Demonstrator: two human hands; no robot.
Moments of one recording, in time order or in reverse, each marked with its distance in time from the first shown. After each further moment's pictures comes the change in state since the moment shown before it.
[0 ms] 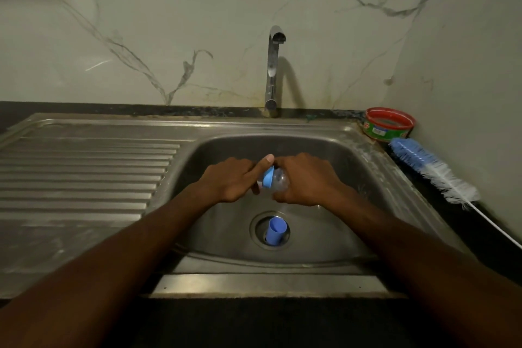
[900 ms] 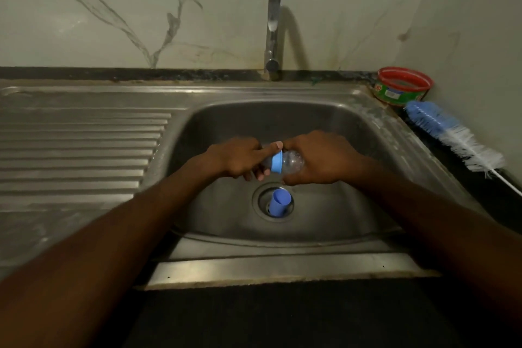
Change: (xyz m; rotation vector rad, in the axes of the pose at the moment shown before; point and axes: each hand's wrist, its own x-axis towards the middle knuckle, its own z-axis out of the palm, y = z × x) left_hand 0.020 -0.014 0.011 -0.144 -0.326 -0.047; right_hand -0.003 0.010 0.000 -0.004 -0.211 -0.024
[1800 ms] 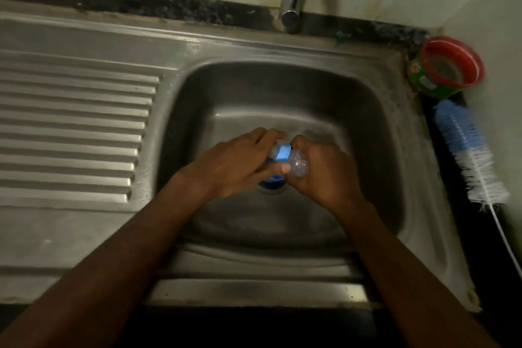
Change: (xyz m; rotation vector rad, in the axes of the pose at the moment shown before) left_hand -0.030 0.013 -0.002 0.009 0.015 0.168; right_hand -0.008 -0.001 0.018 0.273 -0.028 0.232
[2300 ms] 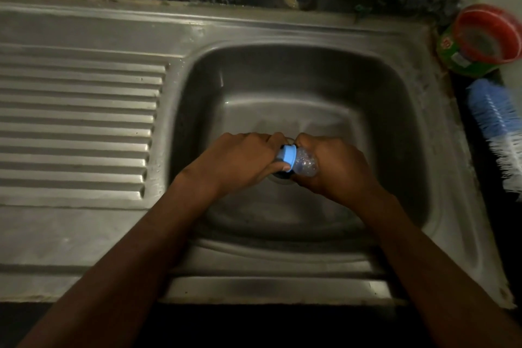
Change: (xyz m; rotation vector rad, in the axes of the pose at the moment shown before) left_hand -0.005 -0.013 0.001 0.327 -0.064 0.018; right_hand 0.003 -0.004 0.012 -0.012 -0.072 -0.115
